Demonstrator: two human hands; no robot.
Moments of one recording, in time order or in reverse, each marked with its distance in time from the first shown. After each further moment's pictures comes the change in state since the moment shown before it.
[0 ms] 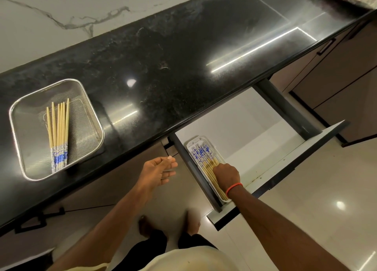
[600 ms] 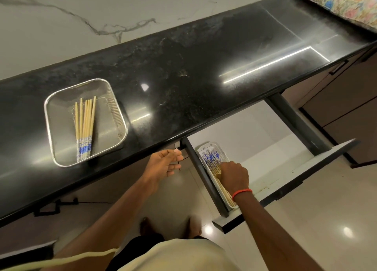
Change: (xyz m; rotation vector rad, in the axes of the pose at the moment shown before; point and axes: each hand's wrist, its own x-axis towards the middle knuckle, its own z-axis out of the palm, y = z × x) left_hand -0.011 0.016 -0.025 0.002 0.032 0.122; right_hand -0.019 -0.020 -0.057 0.155 0.174 0.110
